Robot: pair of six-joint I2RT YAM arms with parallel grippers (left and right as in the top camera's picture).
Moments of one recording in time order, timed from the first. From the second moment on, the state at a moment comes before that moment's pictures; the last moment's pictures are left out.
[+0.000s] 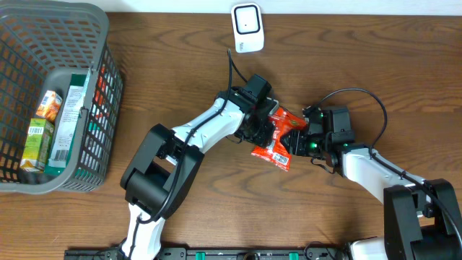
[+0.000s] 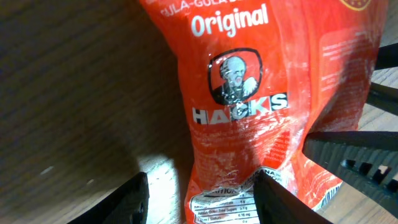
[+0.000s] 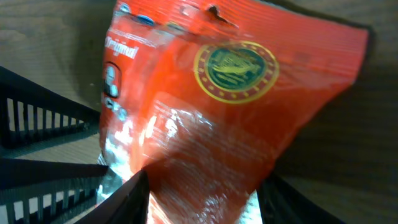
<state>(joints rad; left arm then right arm) -0.63 2.08 1.43 -0.67 0.36 -0.15 0.18 1.60 0.64 -0.06 -0.43 0.35</state>
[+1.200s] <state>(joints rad) -0.52 1.75 1.44 -0.82 0.11 -0.24 0.02 1.37 0.80 -0.43 -0.27 0.14</state>
